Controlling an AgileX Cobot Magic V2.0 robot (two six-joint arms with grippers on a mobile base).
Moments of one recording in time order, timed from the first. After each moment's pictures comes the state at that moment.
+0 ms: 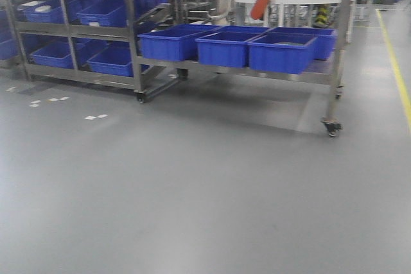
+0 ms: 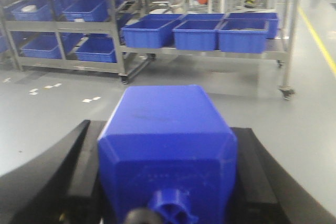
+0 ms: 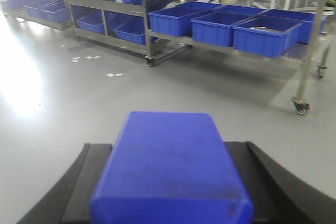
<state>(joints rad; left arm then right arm) -0.20 0.00 -0.39 0.14 0.55 -0.10 0.31 -0.01 -0.44 -0.09 0.62 0.15</state>
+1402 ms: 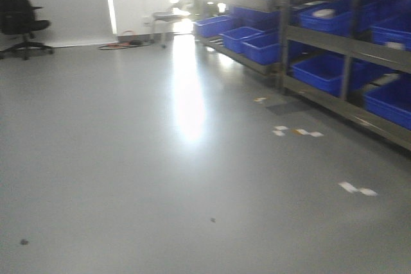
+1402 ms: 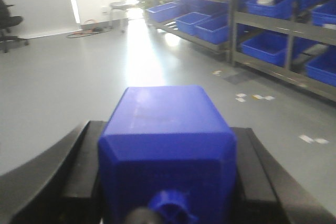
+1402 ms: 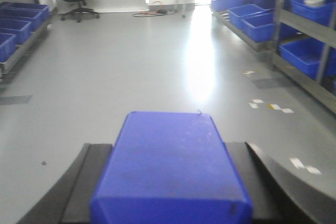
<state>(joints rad) -0.20 0.00 -0.39 0.14 0.55 -0.10 0.31 -0.01 -0.44 -0.09 0.62 0.15</state>
